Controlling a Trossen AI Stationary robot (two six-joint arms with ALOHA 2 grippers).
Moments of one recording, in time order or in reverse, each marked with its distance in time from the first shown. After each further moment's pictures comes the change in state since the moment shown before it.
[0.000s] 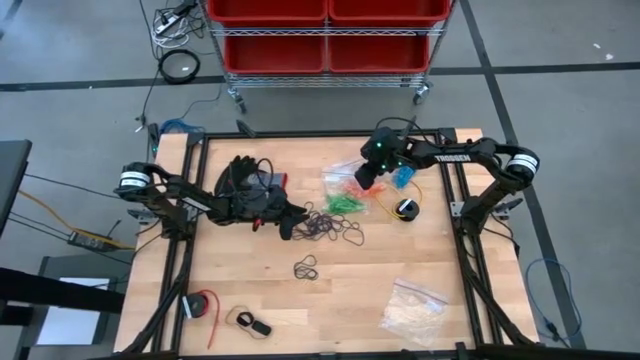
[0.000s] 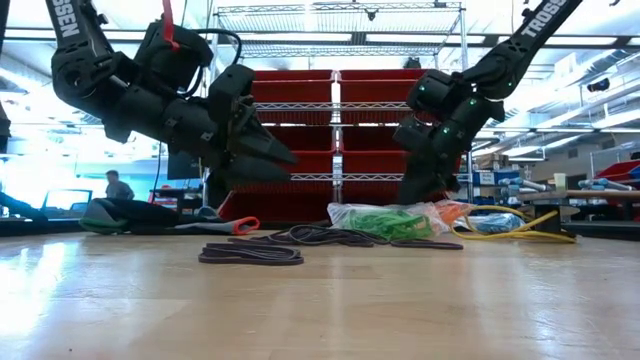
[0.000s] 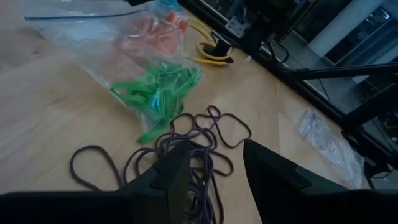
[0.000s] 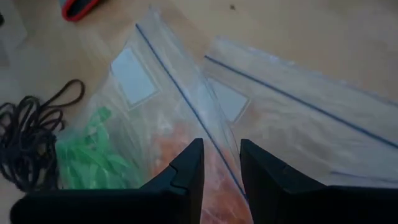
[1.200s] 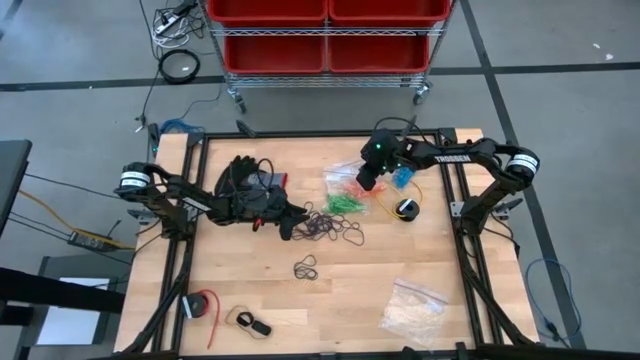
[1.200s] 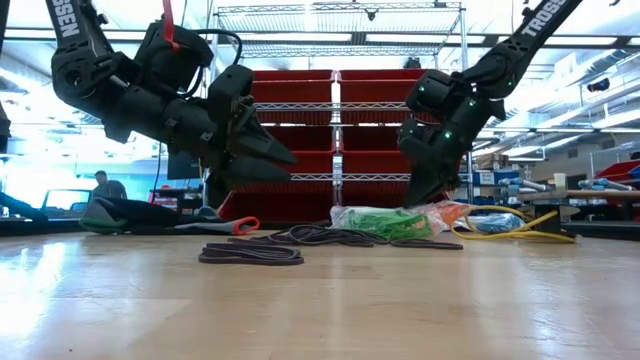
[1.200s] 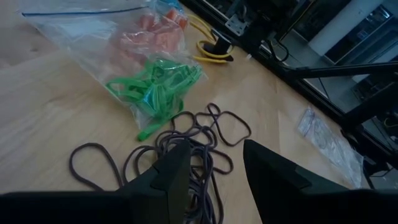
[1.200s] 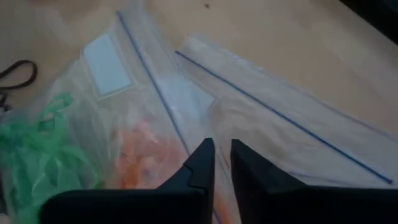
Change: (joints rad) left arm 0.000 0.000 0.000 -0.004 0.004 -0.004; right arm 0.012 -0.001 0.000 -0.023 0.125 -0.119
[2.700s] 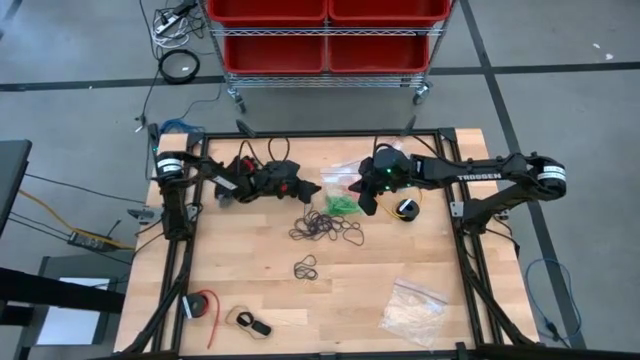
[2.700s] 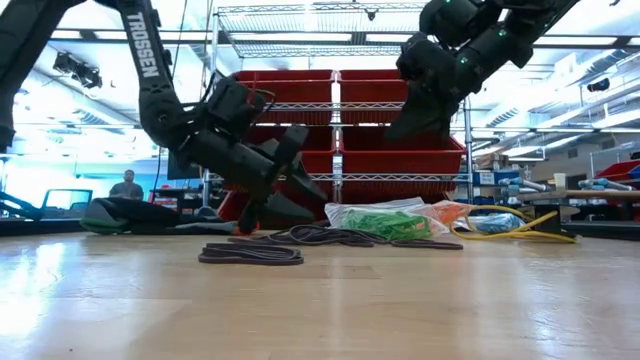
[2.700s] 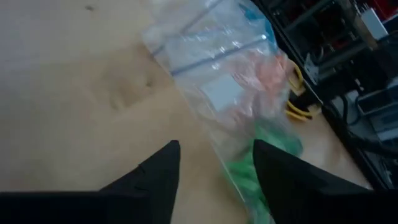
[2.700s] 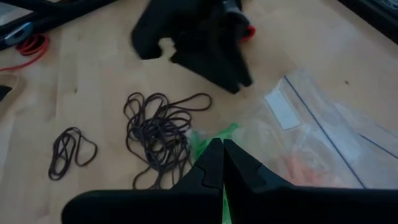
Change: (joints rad) left arm 0.306 0.275 0.240 -0.070 0.149 -0.157; right arm 0.325 -0.255 0.000 -0.007 0.012 0.106
